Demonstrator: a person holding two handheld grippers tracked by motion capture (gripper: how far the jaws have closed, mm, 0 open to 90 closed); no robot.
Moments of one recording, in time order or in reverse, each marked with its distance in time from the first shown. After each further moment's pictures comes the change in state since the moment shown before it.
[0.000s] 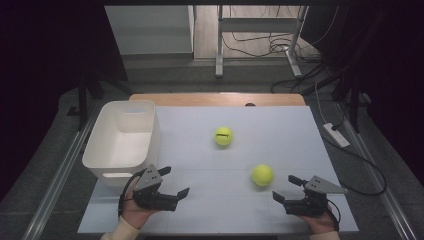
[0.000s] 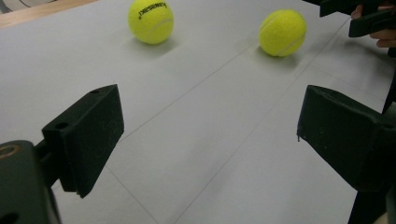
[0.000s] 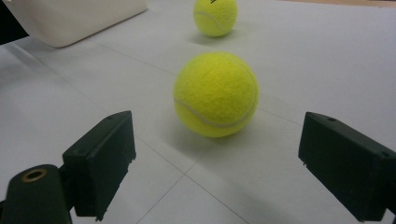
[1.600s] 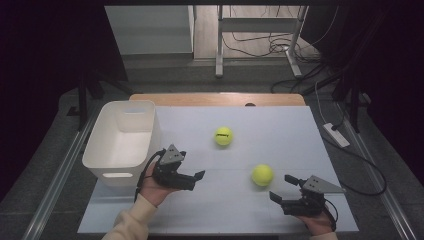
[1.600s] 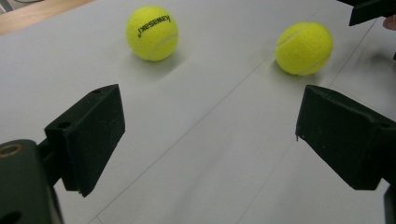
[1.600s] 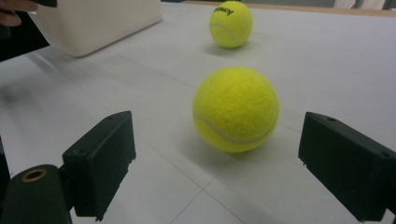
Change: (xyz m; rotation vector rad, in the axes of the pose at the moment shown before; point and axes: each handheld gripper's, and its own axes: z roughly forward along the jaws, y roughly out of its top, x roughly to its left) left arm 0.007 0.053 0.046 0.096 0.021 0.005; right arm 0.005 0.005 0.003 -0.034 0.046 -0.003
